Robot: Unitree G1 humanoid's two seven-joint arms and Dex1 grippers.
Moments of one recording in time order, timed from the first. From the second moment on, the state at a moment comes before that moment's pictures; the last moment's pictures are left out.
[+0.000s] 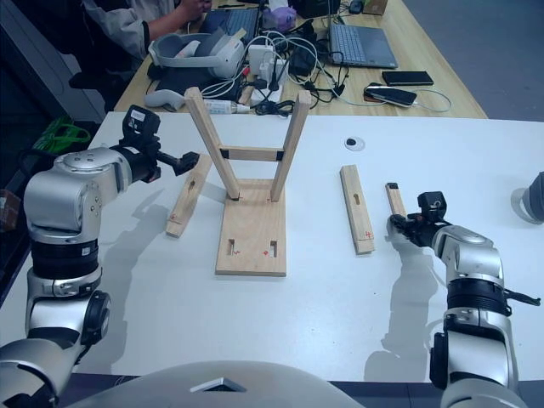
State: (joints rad) left arm -0.60 0.42 0.01 -0.20 -0.12 1.20 -0.40; right arm -0.30 -0.64 -0.18 0.52 0.18 0.58 0.57
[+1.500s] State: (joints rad) left arm -0.97 0.64 -0.49 0.15 0.83 -0.39 -0.28; right arm -0.79 -0.36 -0.24 -0.34 0.80 1.20 0.33
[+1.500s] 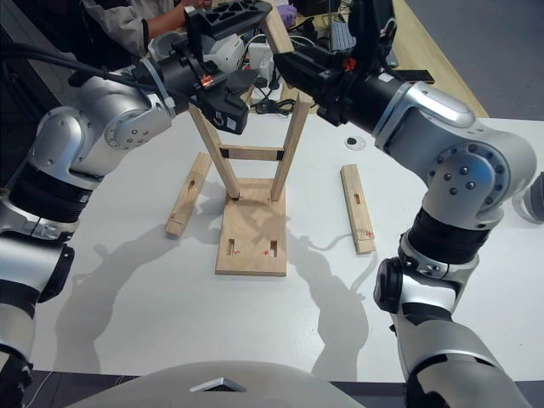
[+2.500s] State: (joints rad) left arm -0.94 0.62 -0.46 0.17 0.76 -0.50 -0.45; right arm -0.72 -0.43 -0.07 -0.34 0.68 1.15 0.37
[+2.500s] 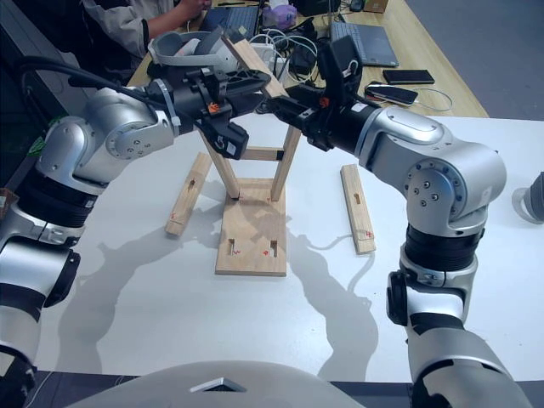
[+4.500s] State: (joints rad) left arm -0.84 0.34 -0.29 0.01 0.28 0.10 -0.63; right arm -0.67 -0.07 -0.32 -0.27 1.24 0.88 0.01
